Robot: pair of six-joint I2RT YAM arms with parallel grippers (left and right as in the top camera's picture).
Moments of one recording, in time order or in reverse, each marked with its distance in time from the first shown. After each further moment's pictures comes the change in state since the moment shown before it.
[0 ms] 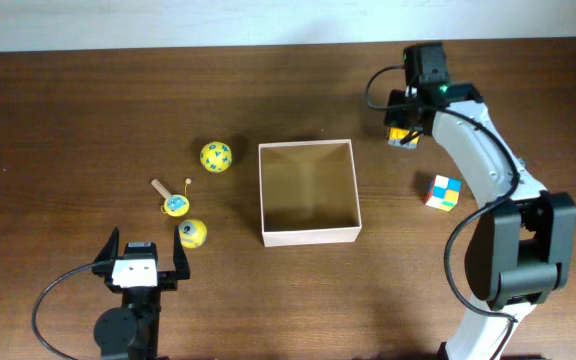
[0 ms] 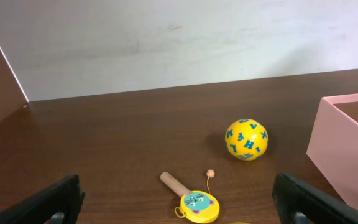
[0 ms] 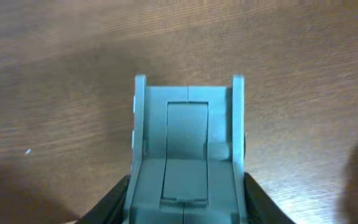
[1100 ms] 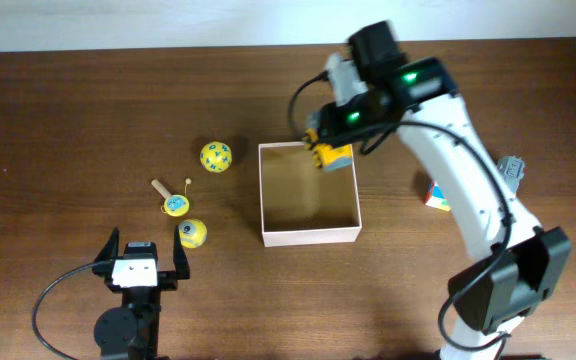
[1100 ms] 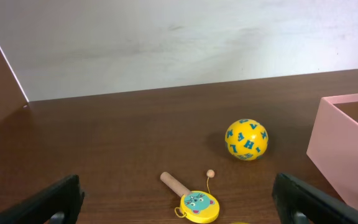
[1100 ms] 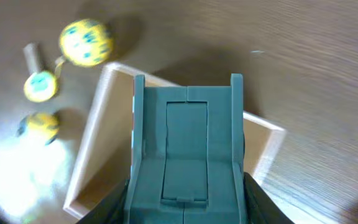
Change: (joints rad) left arm 0.000 0.000 0.000 0.000 0.000 0.000; right arm 0.274 -0.071 0.284 -0.449 -0.398 -0.233
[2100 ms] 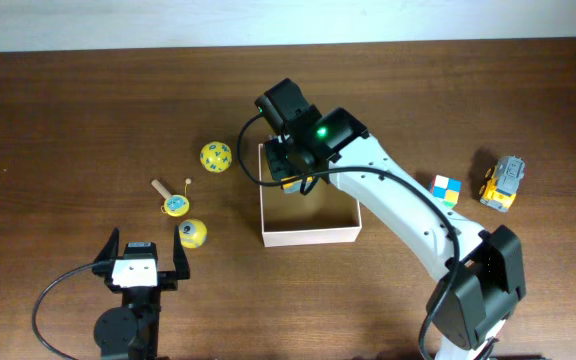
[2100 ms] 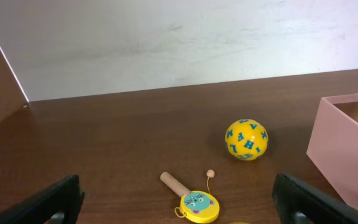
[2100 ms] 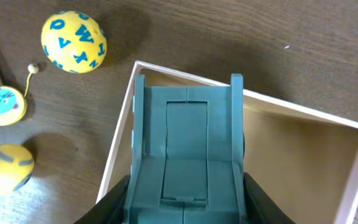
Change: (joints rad) left arm 0.000 0.000 0.000 0.000 0.000 0.000; right arm 0.273 0.011 -0.175 0.220 0.352 0.291
